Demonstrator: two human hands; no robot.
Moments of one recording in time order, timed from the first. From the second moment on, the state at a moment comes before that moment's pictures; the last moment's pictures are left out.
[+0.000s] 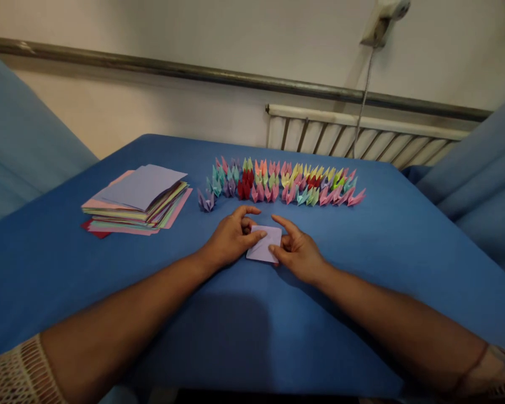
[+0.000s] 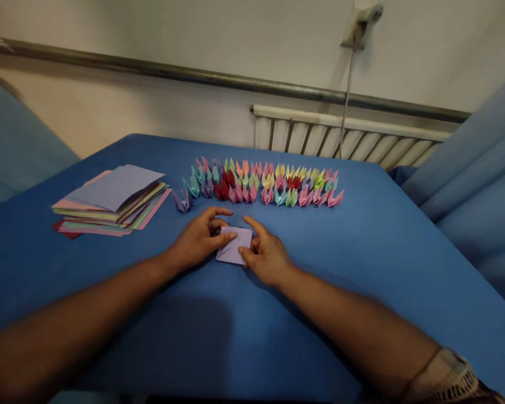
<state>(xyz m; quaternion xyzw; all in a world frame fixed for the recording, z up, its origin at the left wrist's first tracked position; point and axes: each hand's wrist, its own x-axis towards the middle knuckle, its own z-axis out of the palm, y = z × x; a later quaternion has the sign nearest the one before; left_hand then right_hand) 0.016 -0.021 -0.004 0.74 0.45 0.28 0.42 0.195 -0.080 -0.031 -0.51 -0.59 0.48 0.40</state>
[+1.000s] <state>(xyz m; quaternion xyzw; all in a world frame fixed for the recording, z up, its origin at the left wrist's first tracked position) -0.004 -0.036 0.018 0.90 0.31 0.08 0.28 0.217 -0.076 -0.031 -0.45 -0.80 0.25 0.31</state>
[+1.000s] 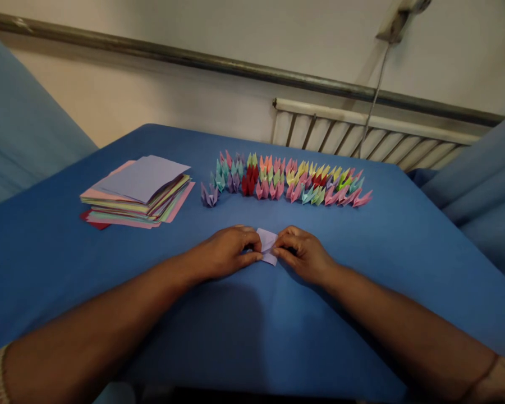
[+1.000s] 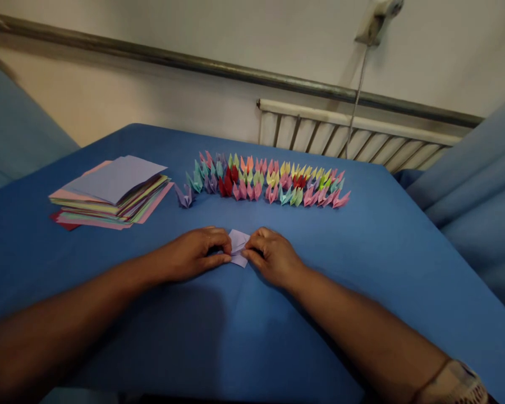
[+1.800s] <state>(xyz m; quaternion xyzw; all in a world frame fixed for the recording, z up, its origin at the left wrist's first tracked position) 0.007 -0.053 0.011 0.97 0.23 0.07 0.05 0.215 -0.068 -0.027 -0.50 -0.81 0.16 0.24</state>
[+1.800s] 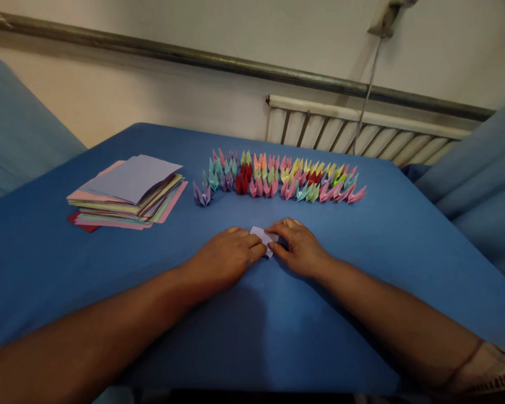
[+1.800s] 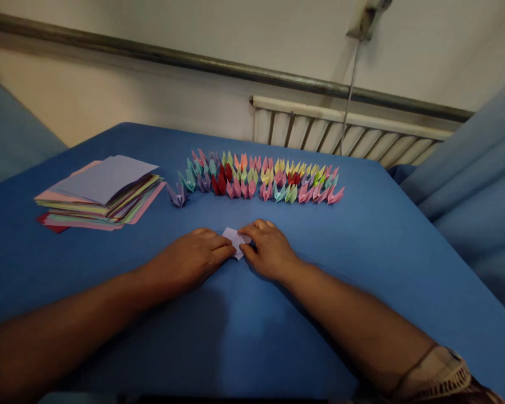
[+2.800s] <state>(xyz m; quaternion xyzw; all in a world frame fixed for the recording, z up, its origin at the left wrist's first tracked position) -0.004 -0.036 0.014 0.95 0.32 0.03 -0.03 0.214 -0.075 -0.023 -0.46 -0.84 0.18 0.23</state>
